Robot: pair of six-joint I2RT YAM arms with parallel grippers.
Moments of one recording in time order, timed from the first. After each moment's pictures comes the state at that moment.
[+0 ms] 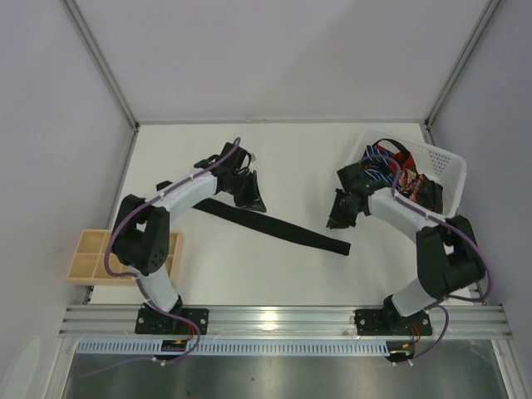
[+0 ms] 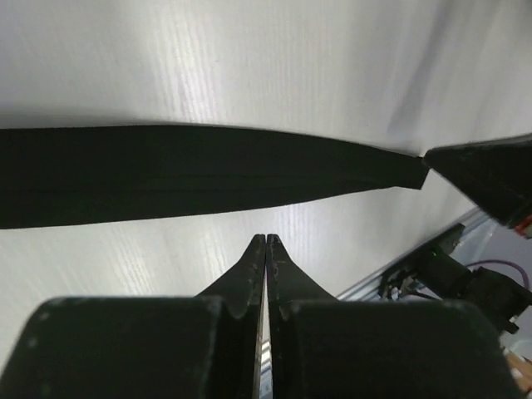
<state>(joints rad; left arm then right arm) -0.47 1.78 1.31 -0.60 0.42 -0.61 0.37 1.48 0.90 -0.60 -0.09 0.71</state>
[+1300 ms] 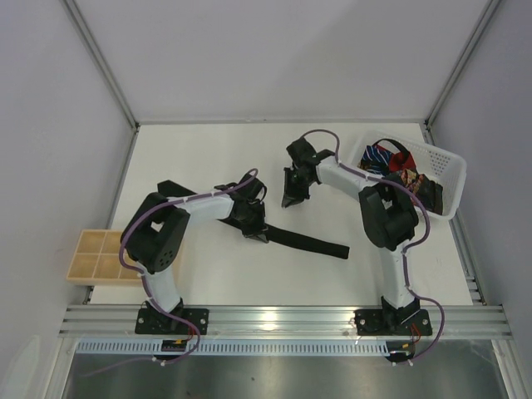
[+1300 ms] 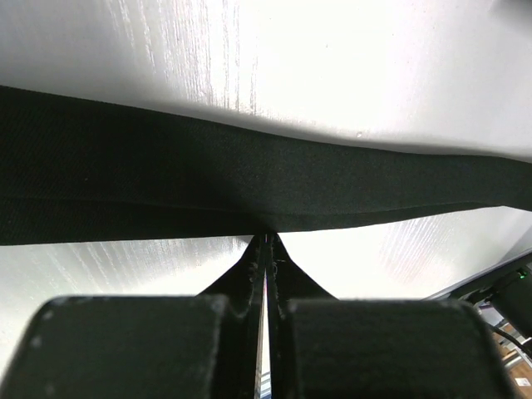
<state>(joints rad) -0.61 1.82 1.07 -0.48 0.27 -0.72 0.58 2.09 1.59 -0.66 -0.24 0.59</state>
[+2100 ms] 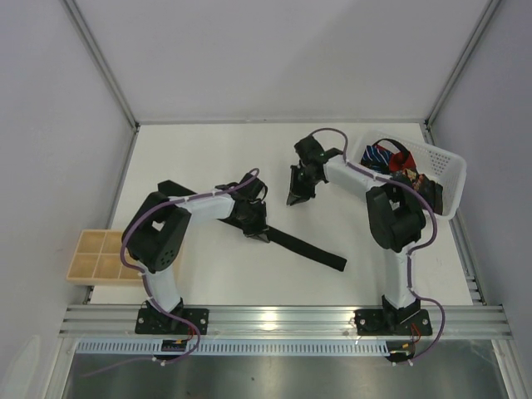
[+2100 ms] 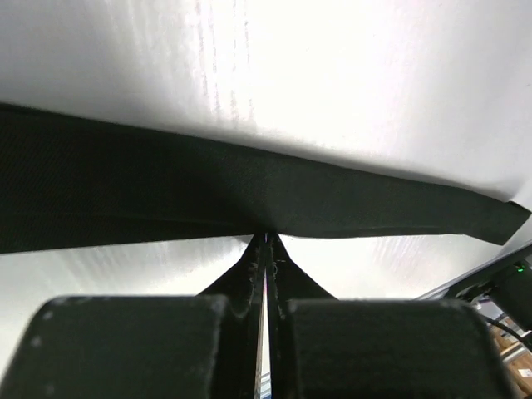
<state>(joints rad) -0.61 1.83 1.07 -0.46 0.30 -0.71 0.54 2.05 1.57 -0.66 -0.26 0.60</state>
